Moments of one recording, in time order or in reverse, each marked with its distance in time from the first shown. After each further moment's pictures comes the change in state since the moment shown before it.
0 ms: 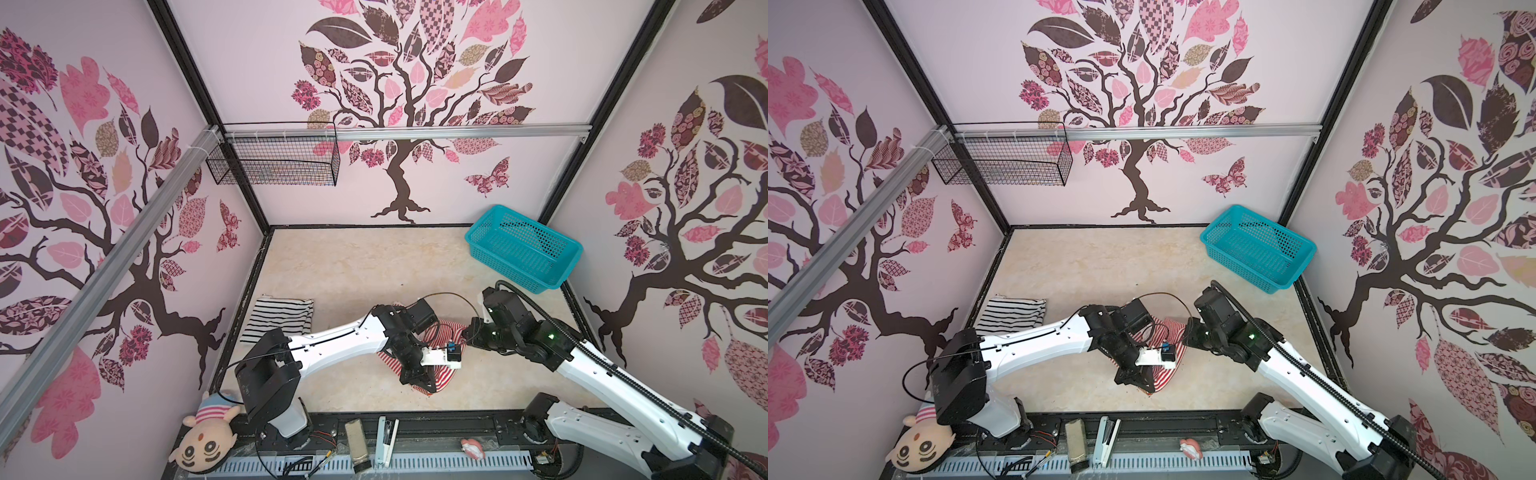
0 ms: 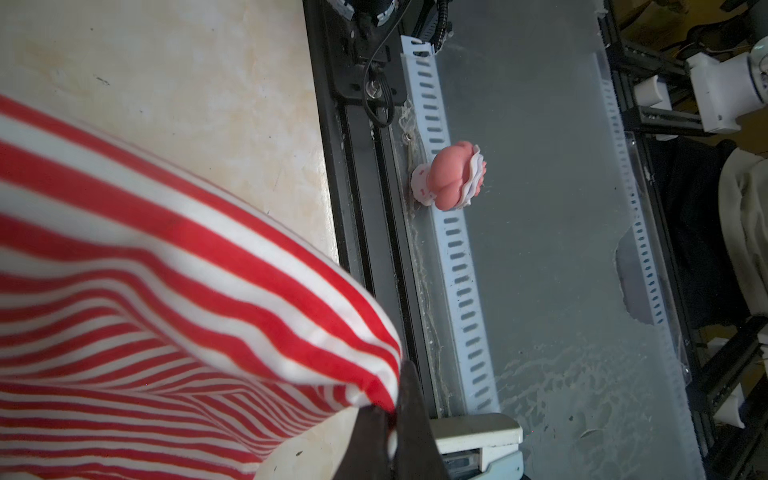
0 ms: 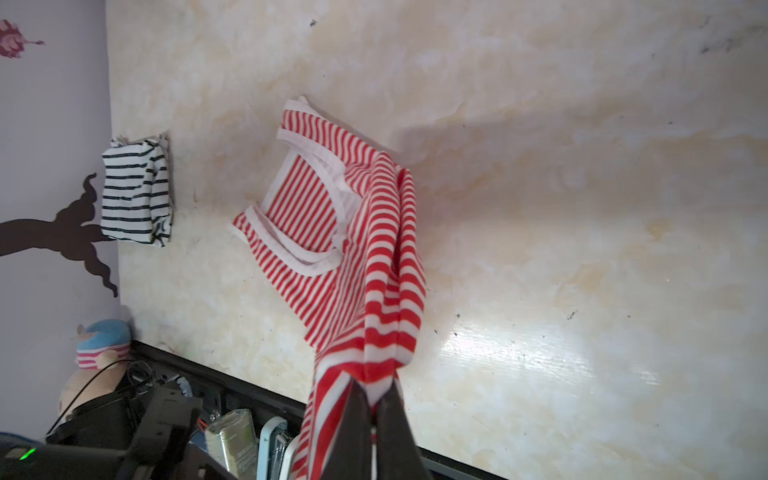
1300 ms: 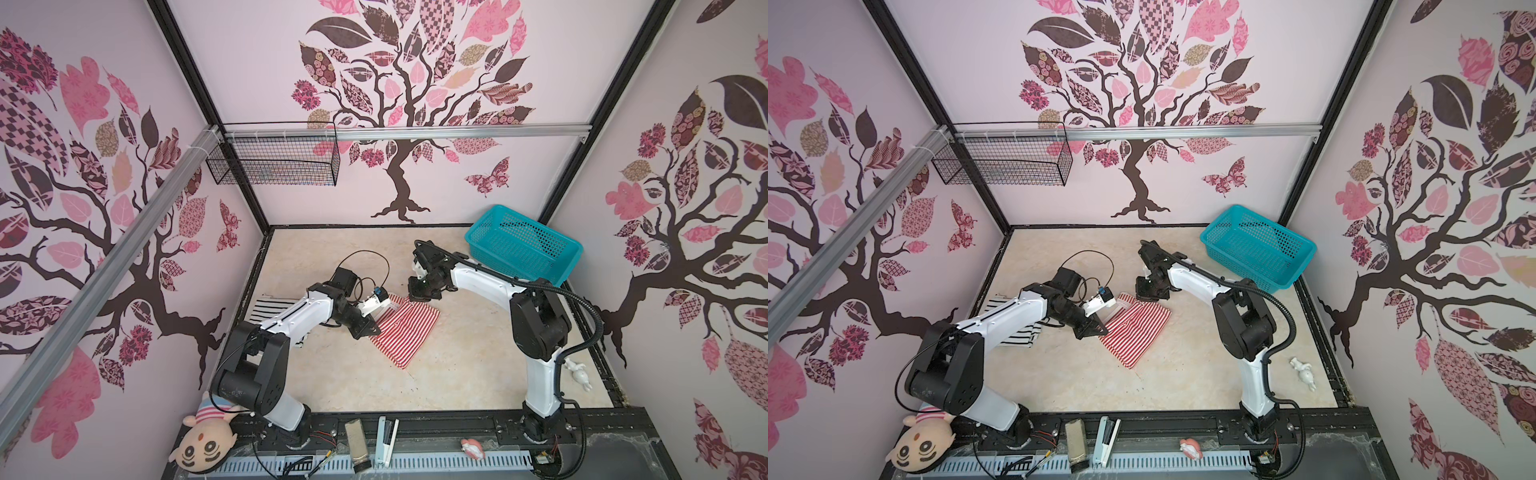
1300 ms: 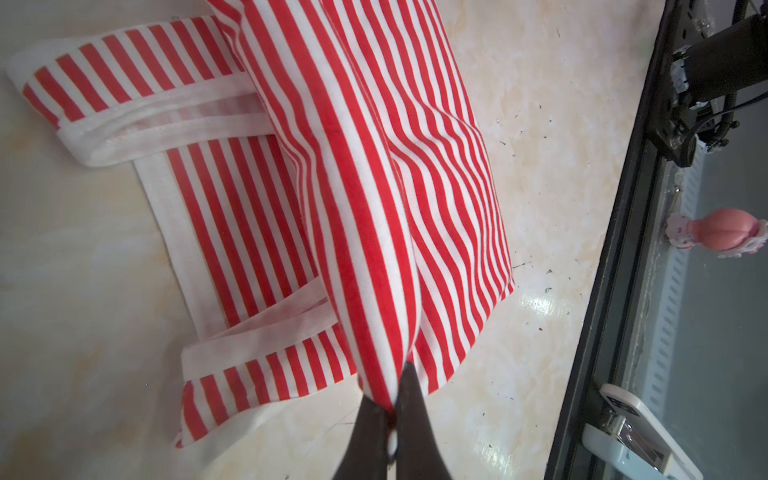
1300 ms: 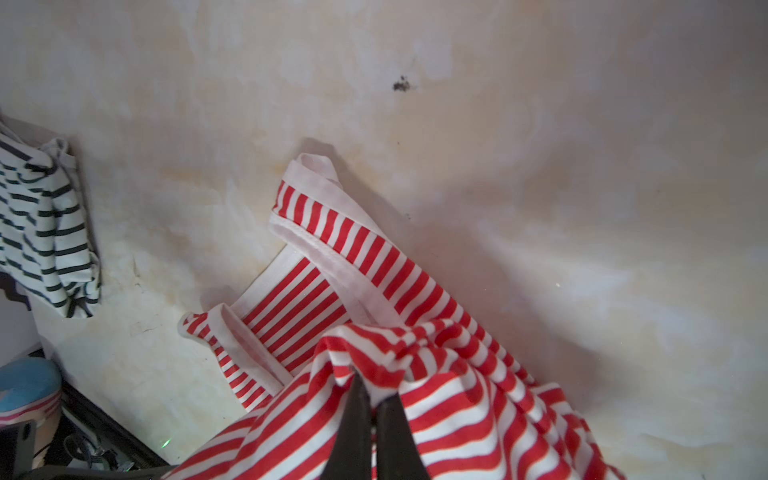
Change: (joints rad) left arm 0.658 -0.064 -0.228 0.144 -0.116 0.032; right arm -0.085 1.056 0.669 0.136 -0.210 -0.278
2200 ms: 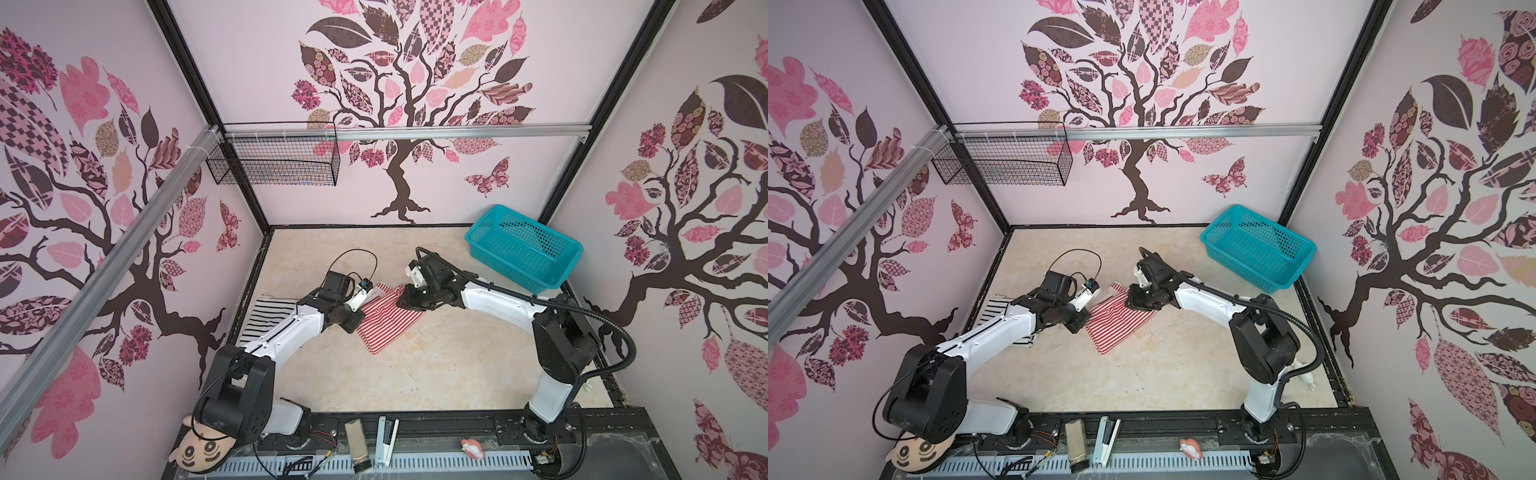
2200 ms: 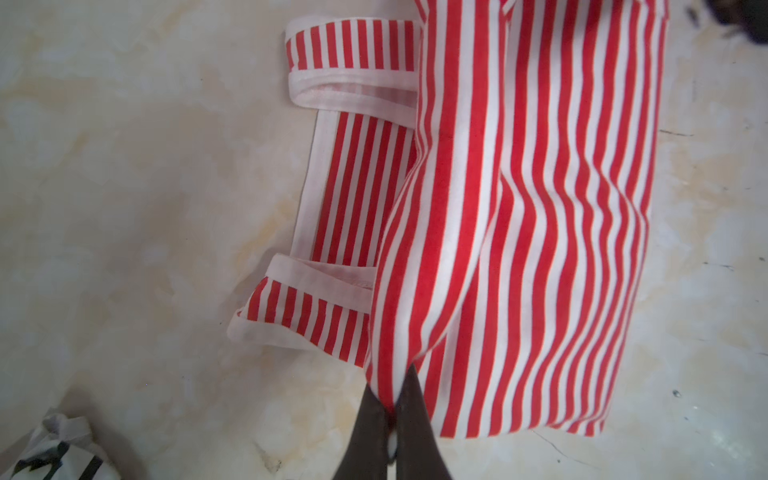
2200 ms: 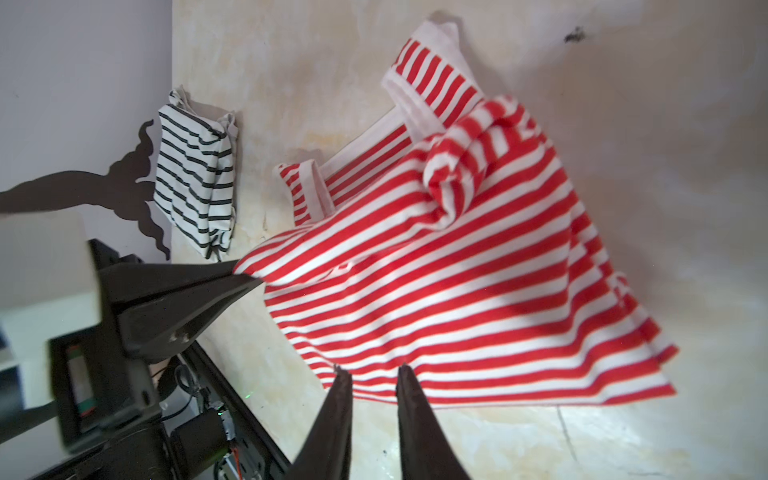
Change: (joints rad) left arm 0.012 -0.136 -0.129 0.256 -0.460 -0.189; right arm 0.100 -0.228 -0.306 0.330 -0.100 0.136
